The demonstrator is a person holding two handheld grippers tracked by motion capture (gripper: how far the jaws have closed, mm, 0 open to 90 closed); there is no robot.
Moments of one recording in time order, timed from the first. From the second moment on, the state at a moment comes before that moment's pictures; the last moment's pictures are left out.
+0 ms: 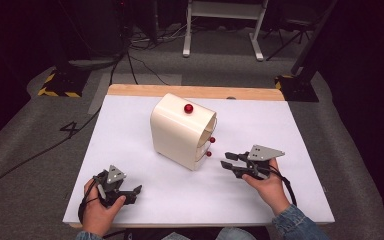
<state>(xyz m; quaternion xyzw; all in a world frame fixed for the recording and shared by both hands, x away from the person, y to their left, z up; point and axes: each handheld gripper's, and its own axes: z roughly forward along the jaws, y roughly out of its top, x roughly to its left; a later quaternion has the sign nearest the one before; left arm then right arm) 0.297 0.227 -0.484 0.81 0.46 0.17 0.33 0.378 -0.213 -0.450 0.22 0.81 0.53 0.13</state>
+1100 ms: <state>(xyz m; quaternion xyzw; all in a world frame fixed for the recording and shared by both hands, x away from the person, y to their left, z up) 0.296 0.227 -0.485 0.81 0.46 0.17 0.33 0.410 -0.177 -0.470 0.20 0.82 0.52 0.12</state>
